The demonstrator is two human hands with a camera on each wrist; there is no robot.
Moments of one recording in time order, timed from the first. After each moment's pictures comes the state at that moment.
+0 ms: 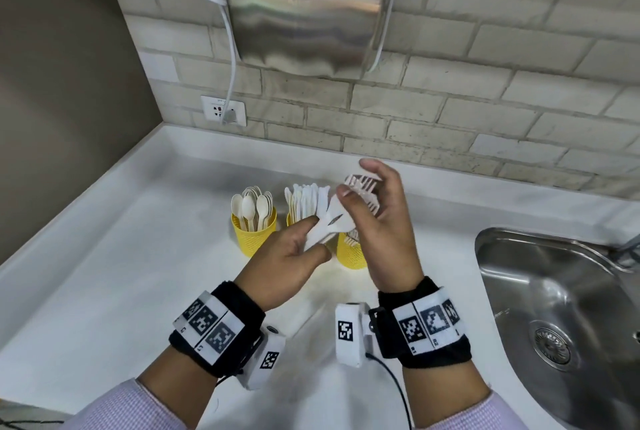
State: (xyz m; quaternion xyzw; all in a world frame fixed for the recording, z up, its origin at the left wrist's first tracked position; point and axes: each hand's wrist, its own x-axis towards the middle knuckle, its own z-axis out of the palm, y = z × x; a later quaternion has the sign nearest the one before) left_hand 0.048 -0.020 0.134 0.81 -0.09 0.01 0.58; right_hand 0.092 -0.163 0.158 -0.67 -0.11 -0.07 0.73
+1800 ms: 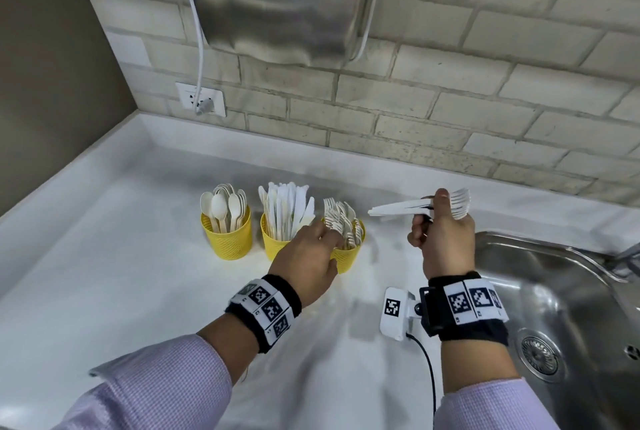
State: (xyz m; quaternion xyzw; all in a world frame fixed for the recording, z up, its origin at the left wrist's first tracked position) left_hand 0.129 -0.079 0.040 0.96 -0.11 0.06 0.24; right_hand 0.183 -0.280 0.109 -0.62 0.16 -0.10 0.76
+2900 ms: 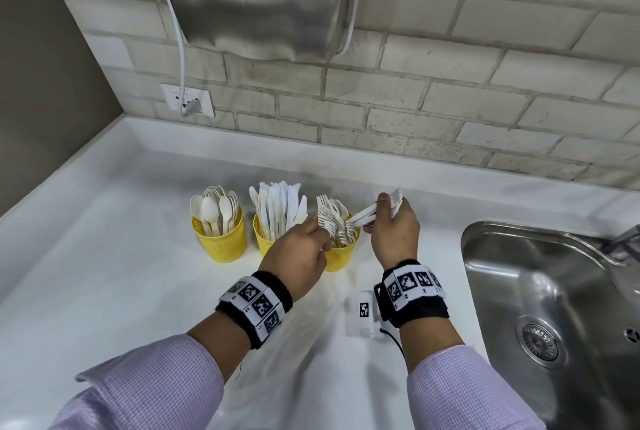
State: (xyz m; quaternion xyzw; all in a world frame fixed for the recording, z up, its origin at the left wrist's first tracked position) left_hand 0.138 -0.071 0.038 0.95 -0.13 0.09 0.27; right_hand 0.205 -0.242 0.049 -0.79 0.10 -0.12 0.59
